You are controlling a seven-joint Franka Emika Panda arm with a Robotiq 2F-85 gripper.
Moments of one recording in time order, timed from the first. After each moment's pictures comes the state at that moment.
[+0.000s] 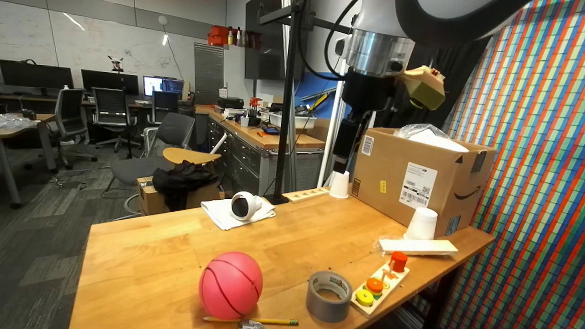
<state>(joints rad) 0.16 -0.50 0.13 -2.40 -0.19 2.13 -0.23</state>
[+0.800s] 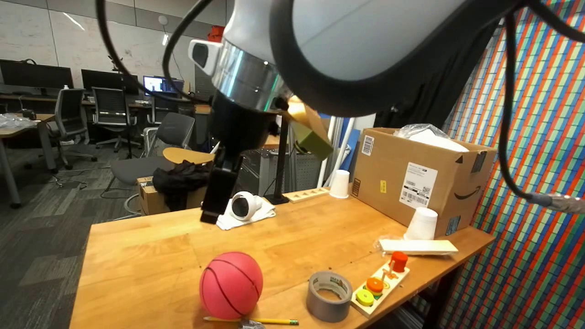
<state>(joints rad) 0.41 -0.18 0.25 -2.30 -0.12 2.51 -0.46</state>
